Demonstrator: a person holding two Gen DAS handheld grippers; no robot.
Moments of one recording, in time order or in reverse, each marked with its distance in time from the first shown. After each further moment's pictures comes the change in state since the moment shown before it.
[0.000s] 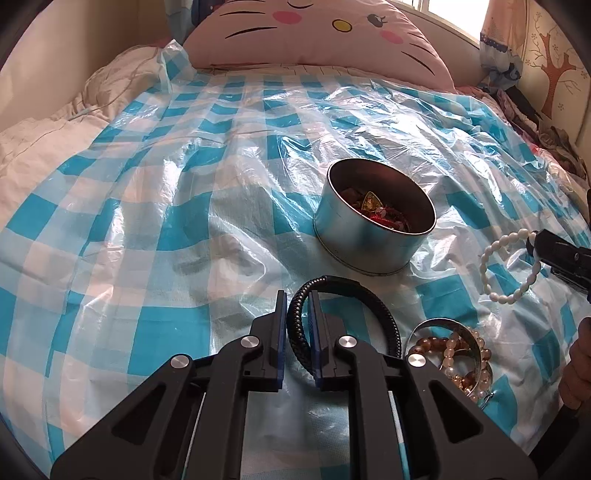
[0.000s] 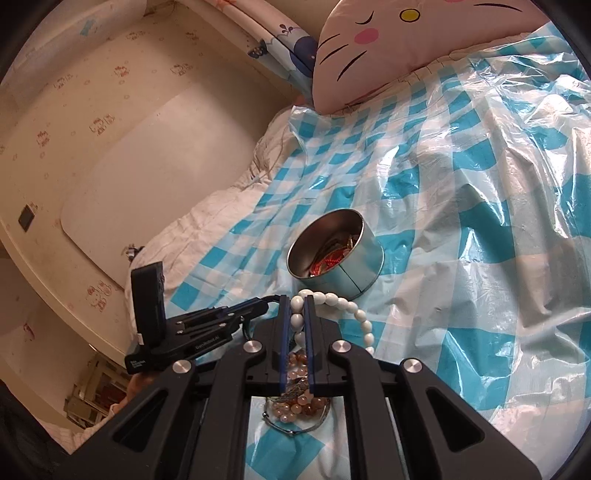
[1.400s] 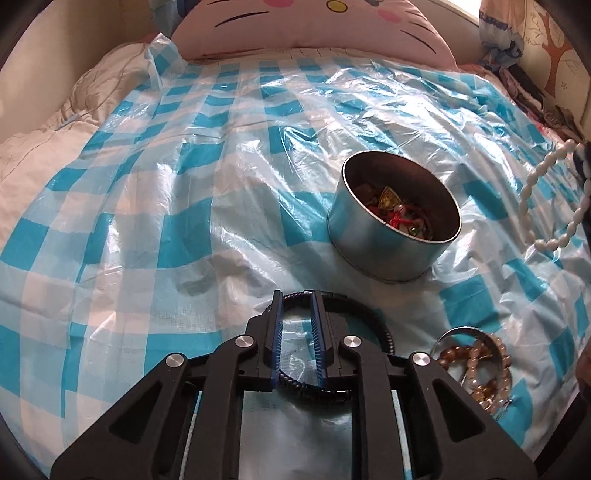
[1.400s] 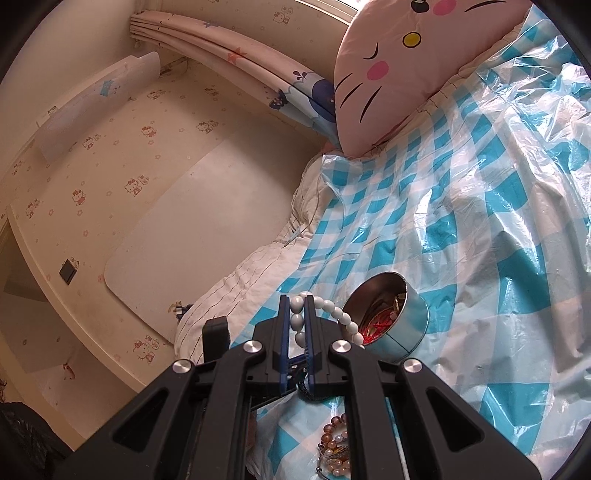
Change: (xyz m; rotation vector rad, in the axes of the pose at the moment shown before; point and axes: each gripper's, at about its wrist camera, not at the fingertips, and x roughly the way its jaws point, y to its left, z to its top) left arm 0.024 0.003 0.019 0.070 0.088 0.039; right arm -0.008 -0.001 0.032 0.081 -0.175 0.177
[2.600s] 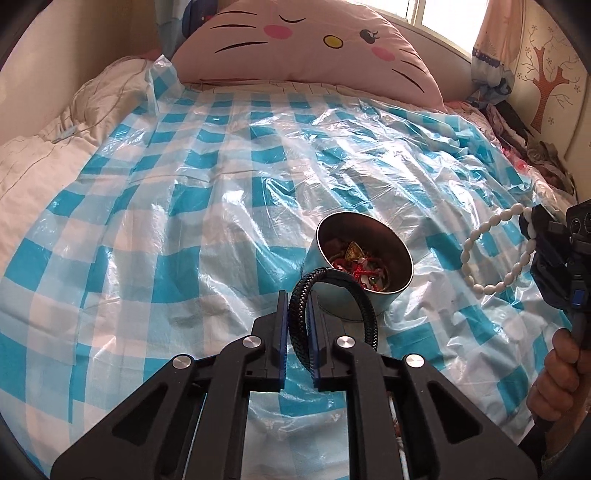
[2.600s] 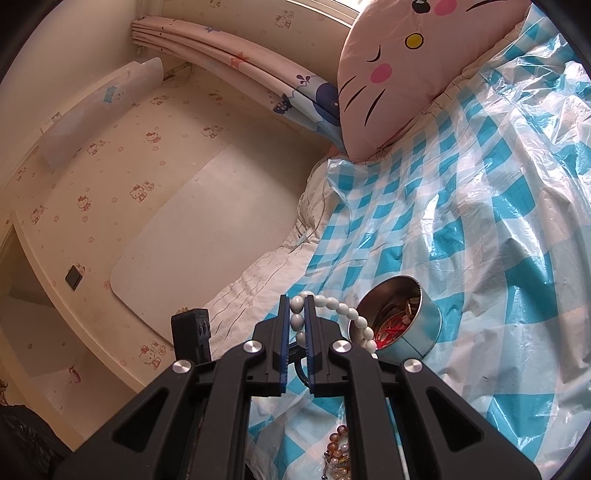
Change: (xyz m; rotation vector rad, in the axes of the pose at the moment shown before) left arm -0.043 -0.005 0.029 -0.079 -0.118 -0.105; right arm 0.005 0.002 0.005 0.007 -0.017 0.031
